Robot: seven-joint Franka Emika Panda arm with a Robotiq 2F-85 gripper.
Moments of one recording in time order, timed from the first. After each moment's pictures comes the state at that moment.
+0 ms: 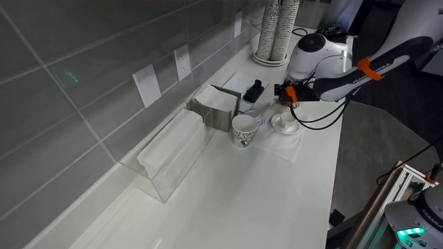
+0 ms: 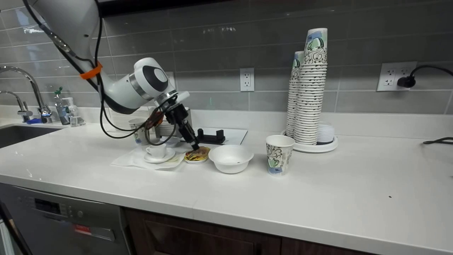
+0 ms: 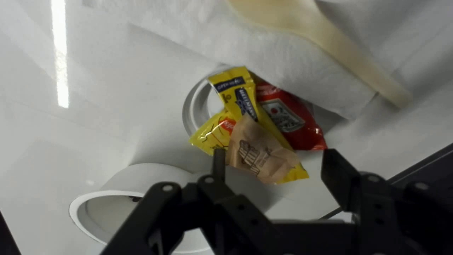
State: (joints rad) arm 0.01 0.24 -0.08 -2.24 -0.82 2.63 1.39
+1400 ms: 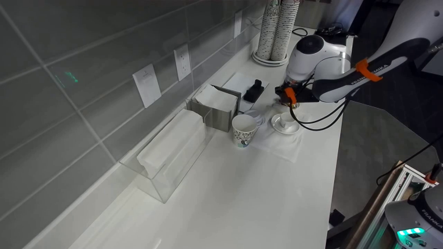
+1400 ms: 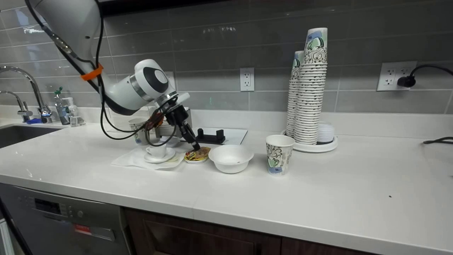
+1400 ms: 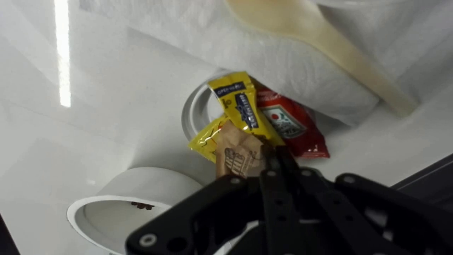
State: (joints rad) arm 0.03 0.25 -0.10 -2.23 -0.82 2.63 1.39
